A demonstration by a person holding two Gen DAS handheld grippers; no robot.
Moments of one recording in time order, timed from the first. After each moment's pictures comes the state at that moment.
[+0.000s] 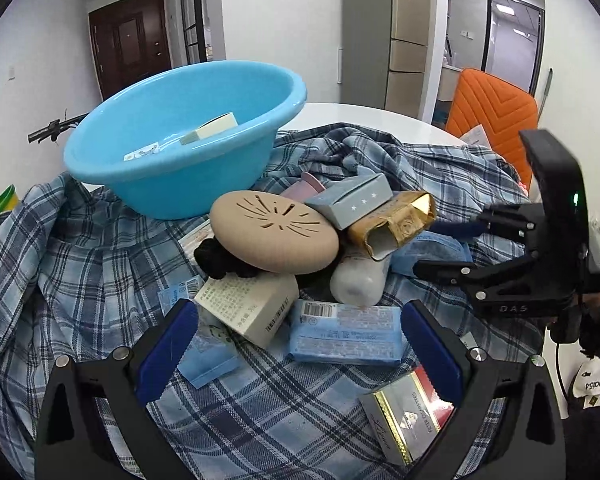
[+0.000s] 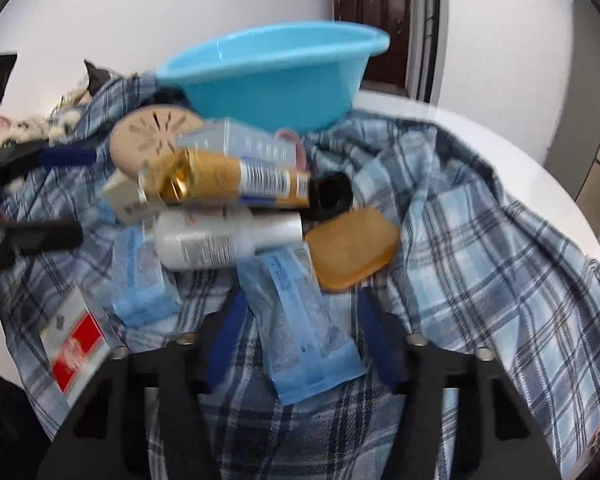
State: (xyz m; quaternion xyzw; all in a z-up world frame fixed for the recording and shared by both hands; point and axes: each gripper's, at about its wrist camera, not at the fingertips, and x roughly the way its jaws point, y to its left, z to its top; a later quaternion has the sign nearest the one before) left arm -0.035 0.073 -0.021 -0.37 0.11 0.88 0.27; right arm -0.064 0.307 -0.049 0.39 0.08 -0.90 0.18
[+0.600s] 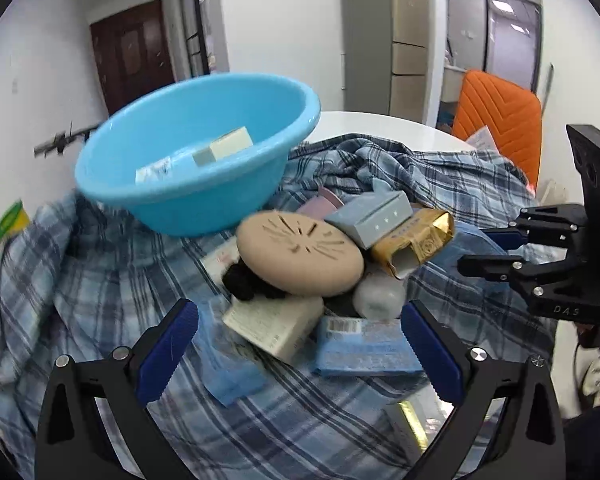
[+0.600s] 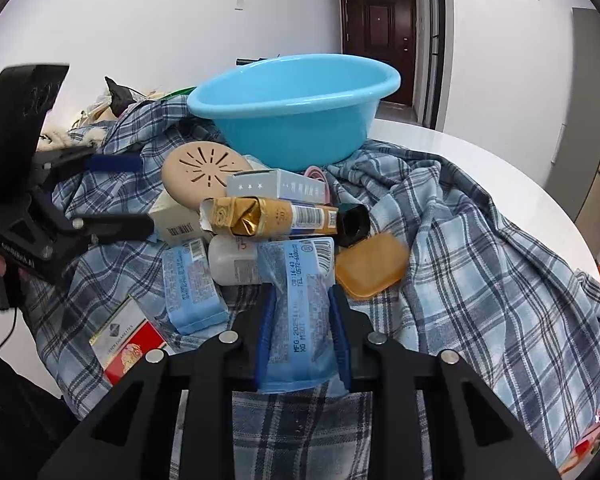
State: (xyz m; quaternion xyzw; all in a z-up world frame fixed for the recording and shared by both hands) left arm -0.046 0.069 -0.011 -0.35 0.15 0.89 0.27; right arm -0.038 0.301 -0.016 0.35 0.06 -0.91 0.20
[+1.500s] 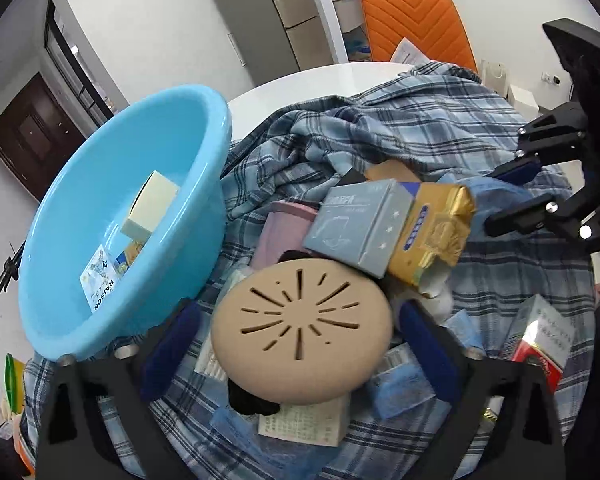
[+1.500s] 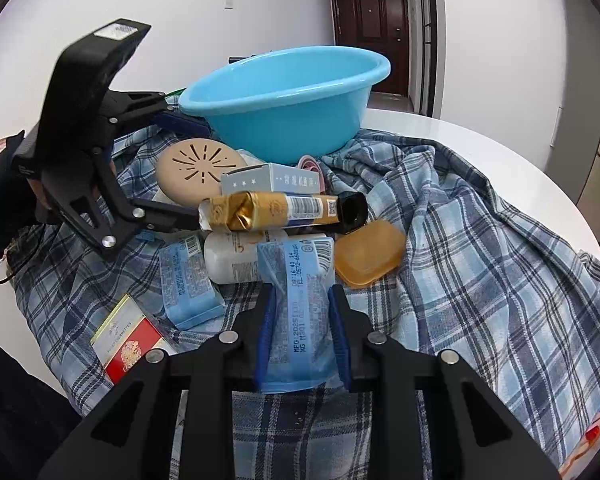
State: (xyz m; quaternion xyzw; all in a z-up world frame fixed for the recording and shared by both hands) left arm -0.097 0.115 -0.022 -0.34 0.33 0.79 0.38; right arm -0.041 0.305 -0.021 0.37 0.03 -0.91 0.19
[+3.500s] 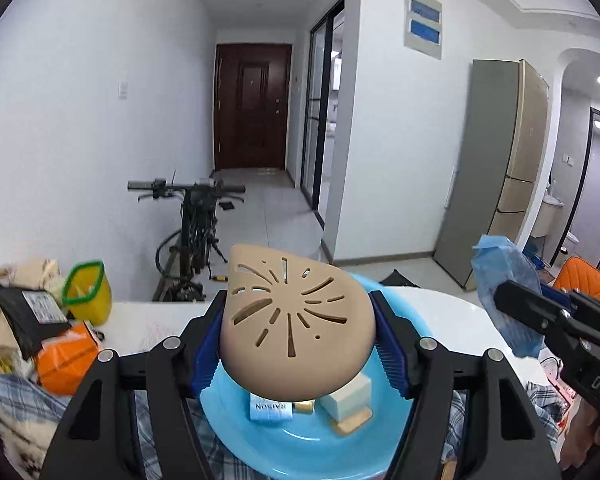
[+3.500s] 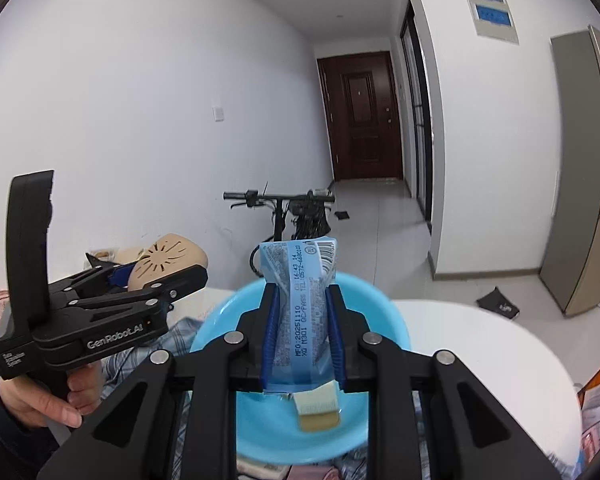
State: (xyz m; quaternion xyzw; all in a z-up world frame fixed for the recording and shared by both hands) left arm -0.212 0.028 0.197 -0.25 -0.01 0.96 0.10; right arm -0.204 0.237 0.209 0.21 -0.02 -0.96 0.18
